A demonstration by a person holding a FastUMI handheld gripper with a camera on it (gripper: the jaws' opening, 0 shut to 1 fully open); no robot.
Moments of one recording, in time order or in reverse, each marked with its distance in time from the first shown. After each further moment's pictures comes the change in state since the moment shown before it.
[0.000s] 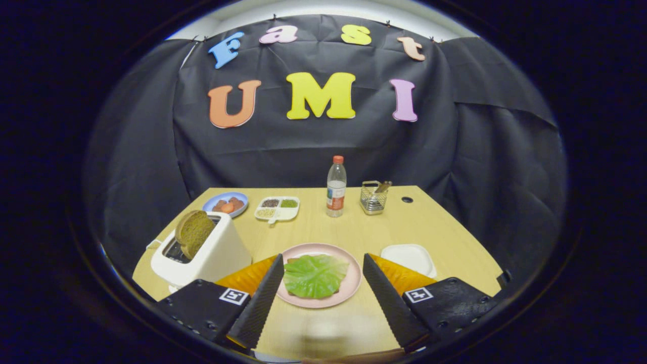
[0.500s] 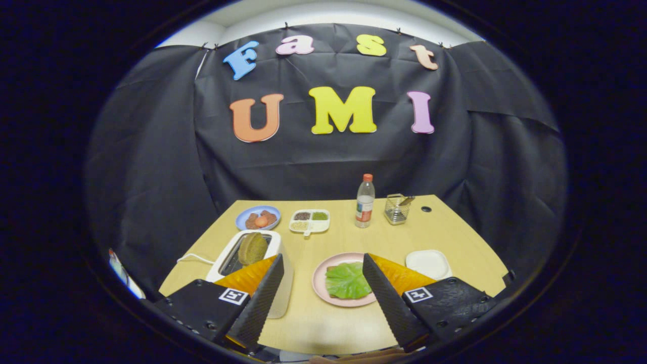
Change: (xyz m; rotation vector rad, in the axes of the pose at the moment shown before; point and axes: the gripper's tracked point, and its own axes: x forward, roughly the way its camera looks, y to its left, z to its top) arm -0.045 0.086 0.037 -0.008 -0.053 0.123
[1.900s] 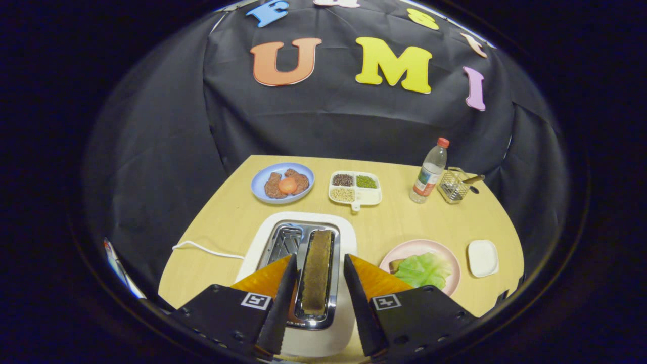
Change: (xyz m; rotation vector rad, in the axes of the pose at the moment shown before) arm 0.147 0.119 -0.054 -0.103 0.264 0.032
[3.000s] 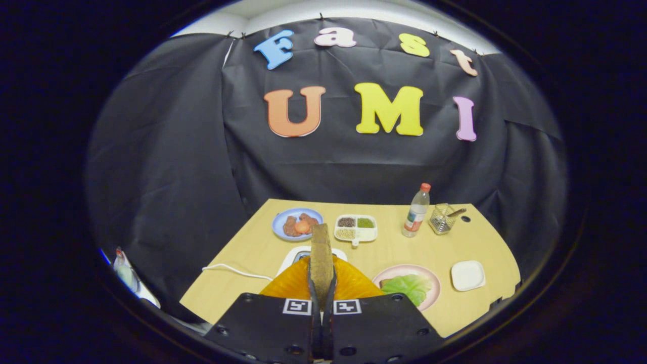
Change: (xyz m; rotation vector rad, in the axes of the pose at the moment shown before) arm -0.137 -0.013 0.049 0.027 -0.284 0.074
